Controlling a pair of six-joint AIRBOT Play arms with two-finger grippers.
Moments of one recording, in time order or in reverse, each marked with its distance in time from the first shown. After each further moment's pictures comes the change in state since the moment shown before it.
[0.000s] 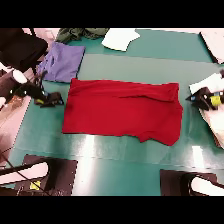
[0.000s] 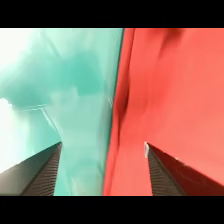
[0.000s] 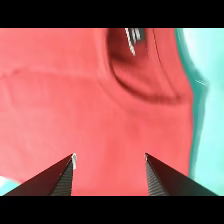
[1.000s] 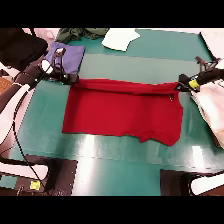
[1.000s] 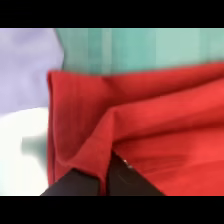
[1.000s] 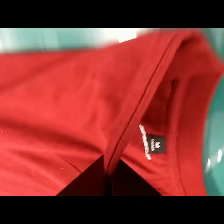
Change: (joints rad) left arm -0.271 -0.215 0.264 0.089 0.424 -0.069; right arm 0.267 -0.441 0.520 -0.205 -0.030 0.157
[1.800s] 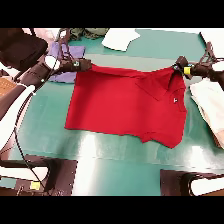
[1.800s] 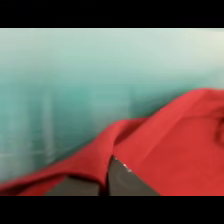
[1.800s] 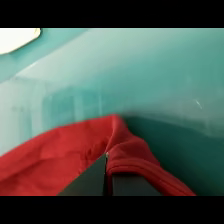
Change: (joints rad) left arm -0.129 0.027 0.039 -0.352 0.299 0.163; right arm 0.035 0.074 -0.111 0.345 -0.565 -0.051
